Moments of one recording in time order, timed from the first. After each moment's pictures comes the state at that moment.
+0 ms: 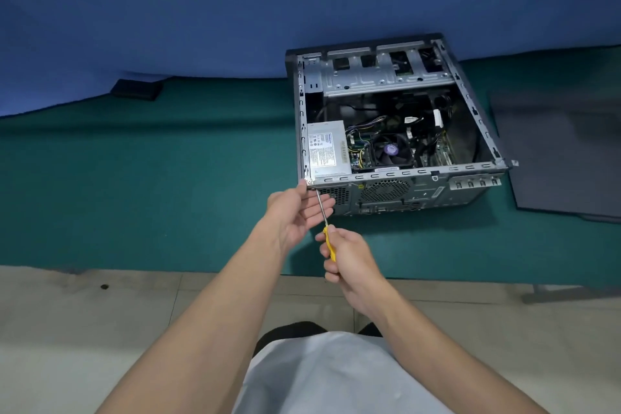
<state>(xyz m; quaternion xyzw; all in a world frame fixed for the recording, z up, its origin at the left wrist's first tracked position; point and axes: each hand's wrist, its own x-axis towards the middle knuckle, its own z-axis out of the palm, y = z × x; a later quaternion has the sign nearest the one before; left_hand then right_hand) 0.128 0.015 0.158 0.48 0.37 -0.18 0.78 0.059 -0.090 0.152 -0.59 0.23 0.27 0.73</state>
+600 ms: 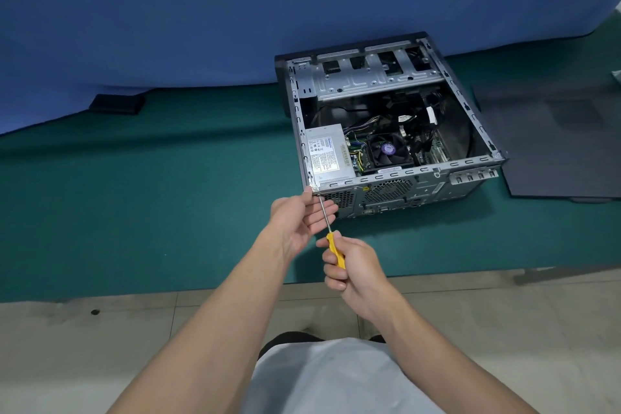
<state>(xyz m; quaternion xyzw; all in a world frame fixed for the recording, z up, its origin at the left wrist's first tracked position) 0.133 0.030 0.155 0.50 0.34 -0.22 0.77 0.057 -0.073 0.143 -0.46 0.29 0.26 0.80</state>
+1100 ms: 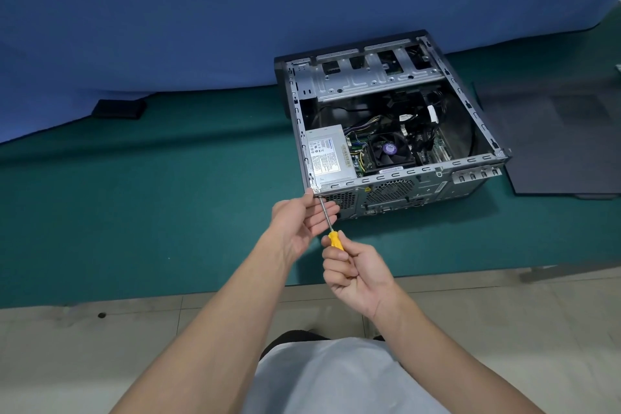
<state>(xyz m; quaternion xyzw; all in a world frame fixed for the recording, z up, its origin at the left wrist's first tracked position) 0.131 0.030 0.159 0.49 0.34 -0.21 0.77 0.061 -0.082 0.131 -0.11 0.30 0.33 0.89</state>
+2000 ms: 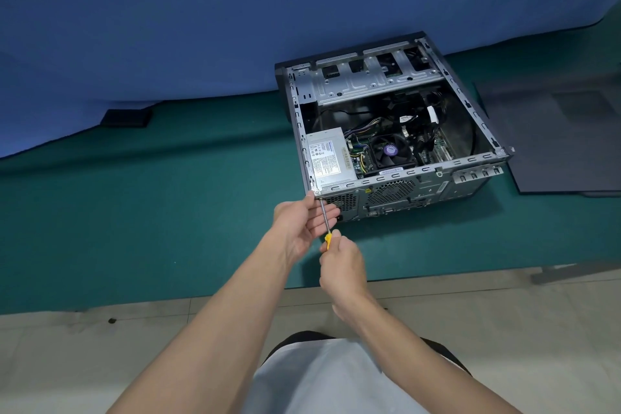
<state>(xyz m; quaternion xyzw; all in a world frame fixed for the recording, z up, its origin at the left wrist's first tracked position) 0.131 0.025 0.166 0.52 0.35 -0.21 0.75 0.059 -0.039 0.135 -0.76 0.28 0.13 0.58</state>
